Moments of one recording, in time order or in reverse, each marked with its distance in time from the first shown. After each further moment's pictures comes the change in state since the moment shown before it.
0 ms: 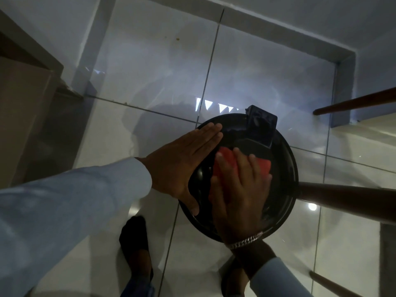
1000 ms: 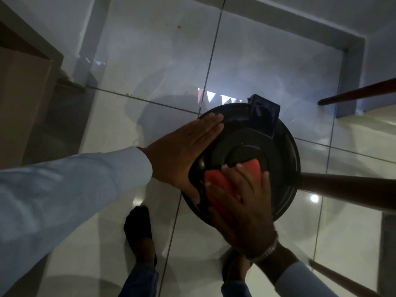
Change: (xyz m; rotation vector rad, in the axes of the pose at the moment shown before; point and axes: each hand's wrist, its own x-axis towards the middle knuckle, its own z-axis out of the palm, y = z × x) left_hand -0.002 0.001 -0.003 0.029 -0.005 -0.003; right_hand -0.032 0.038 -0.012 -0.140 -0.166 -0.404
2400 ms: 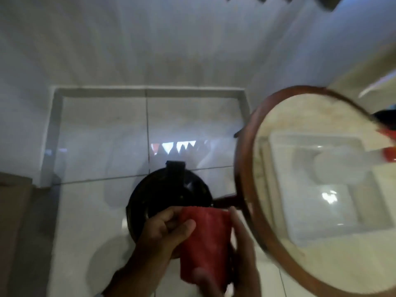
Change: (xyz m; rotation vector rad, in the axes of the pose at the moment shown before) left_hand -0.004 0.231 -0.130 -1.578 0.275 -0.563; right_hand -0.130 0.237 -0.385 1.243 0.620 1.274
